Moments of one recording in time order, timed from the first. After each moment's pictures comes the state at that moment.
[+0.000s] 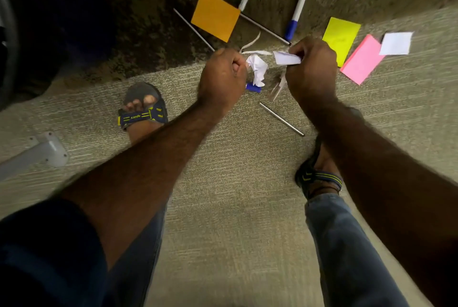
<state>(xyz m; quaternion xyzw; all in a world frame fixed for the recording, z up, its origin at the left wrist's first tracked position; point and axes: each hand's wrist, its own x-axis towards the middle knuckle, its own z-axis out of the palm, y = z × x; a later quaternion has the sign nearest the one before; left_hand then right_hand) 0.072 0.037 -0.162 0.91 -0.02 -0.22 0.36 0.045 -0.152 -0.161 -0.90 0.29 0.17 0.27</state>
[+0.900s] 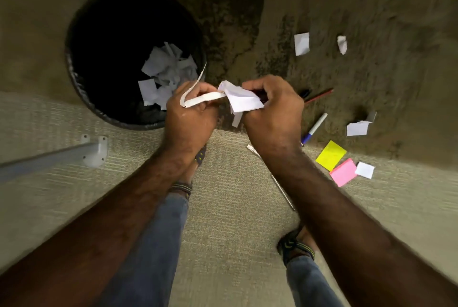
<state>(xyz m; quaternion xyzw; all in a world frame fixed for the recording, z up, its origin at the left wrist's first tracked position) 0.150 0.208 0.036 0.87 0.14 0.04 0.48 0.173 0.053 0.077 -0.89 0.08 0.04 0.44</state>
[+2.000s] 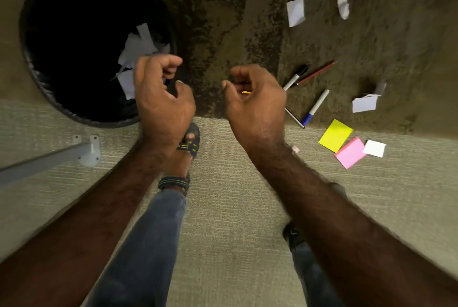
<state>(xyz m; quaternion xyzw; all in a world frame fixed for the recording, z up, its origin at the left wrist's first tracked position) 0.160 0.198 0.023 0.93 0.13 0.10 0.34 0.162 0.043 0.028 -0.86 0.15 0.05 0.49</state>
